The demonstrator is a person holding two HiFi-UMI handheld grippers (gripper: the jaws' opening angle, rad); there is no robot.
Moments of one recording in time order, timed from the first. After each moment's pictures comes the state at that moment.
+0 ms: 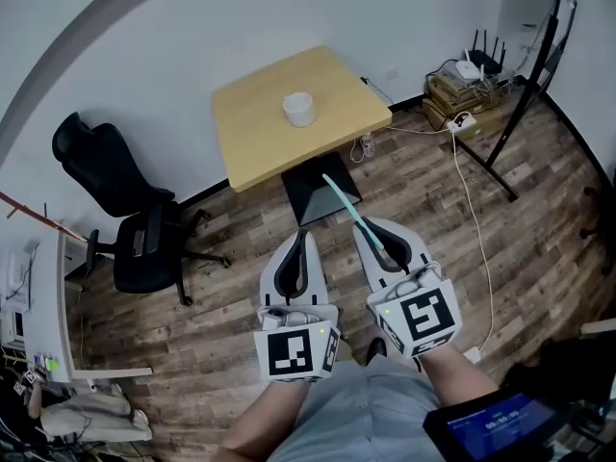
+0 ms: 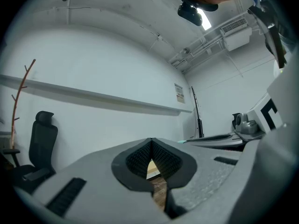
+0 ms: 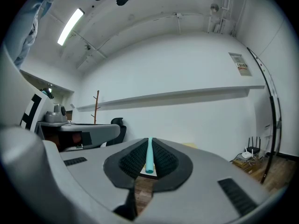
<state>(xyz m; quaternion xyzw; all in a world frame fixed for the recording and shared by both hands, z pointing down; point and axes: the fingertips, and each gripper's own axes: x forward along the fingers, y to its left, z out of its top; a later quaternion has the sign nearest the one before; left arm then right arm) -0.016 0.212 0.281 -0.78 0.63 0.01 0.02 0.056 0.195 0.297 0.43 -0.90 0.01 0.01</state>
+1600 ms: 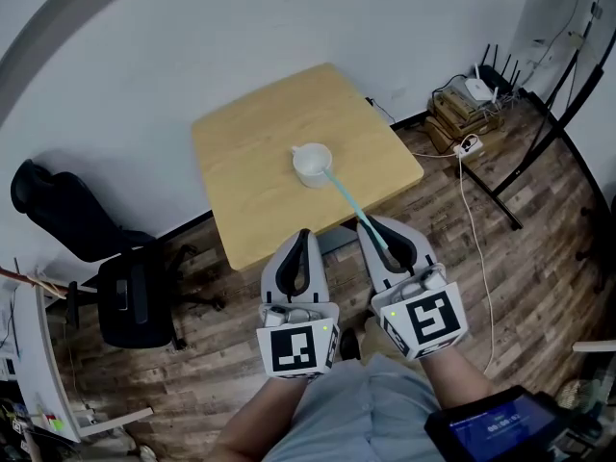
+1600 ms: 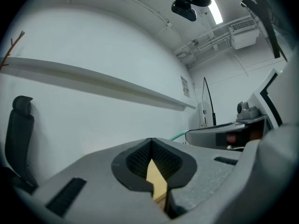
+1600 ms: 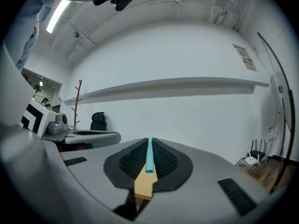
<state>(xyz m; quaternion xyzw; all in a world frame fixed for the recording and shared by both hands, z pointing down) -0.106 -0.078 0.319 -0.80 0.60 0.00 -0.01 -0.028 -0.087 0.313 0.46 -0.89 0.01 0.03</state>
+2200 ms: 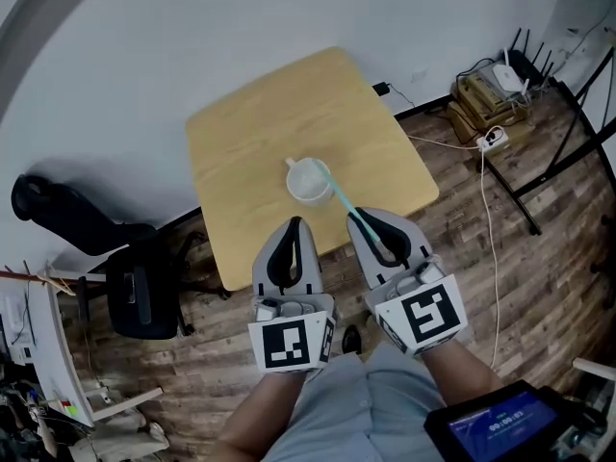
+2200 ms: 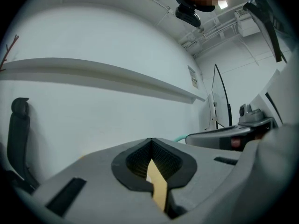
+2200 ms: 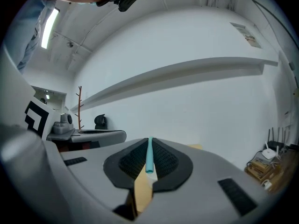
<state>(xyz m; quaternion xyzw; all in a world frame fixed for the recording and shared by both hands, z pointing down) -0.076 -0.207 0.338 -0.77 0.64 -0.03 -0.02 -0.006 -0.214 0.342 0.40 -0.91 0.06 0.02</state>
